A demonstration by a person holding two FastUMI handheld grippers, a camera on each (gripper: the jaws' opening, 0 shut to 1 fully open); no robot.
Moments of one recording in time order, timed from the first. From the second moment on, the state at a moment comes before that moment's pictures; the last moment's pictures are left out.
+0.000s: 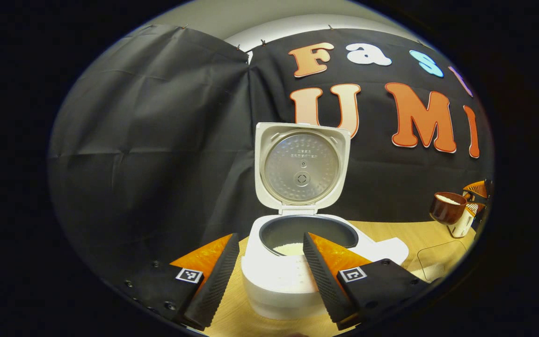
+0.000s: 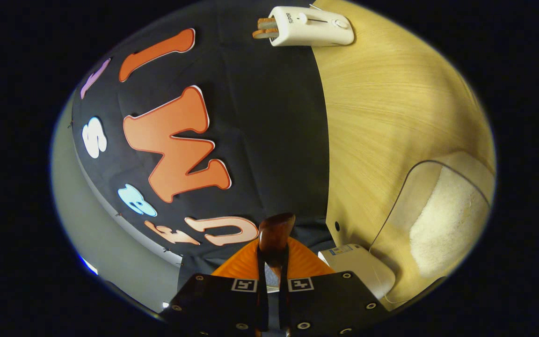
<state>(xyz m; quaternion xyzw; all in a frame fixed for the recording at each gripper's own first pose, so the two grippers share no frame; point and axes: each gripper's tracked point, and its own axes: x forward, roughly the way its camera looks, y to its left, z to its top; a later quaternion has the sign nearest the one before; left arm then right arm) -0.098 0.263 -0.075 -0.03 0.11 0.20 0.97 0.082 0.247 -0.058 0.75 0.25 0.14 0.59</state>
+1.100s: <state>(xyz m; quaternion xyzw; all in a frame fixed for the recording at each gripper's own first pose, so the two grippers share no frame) -0.140 0.331 -0.078 -0.04 0.11 0.26 0.96 0.143 0.440 -0.030 0.59 0.24 0.23 0.73</state>
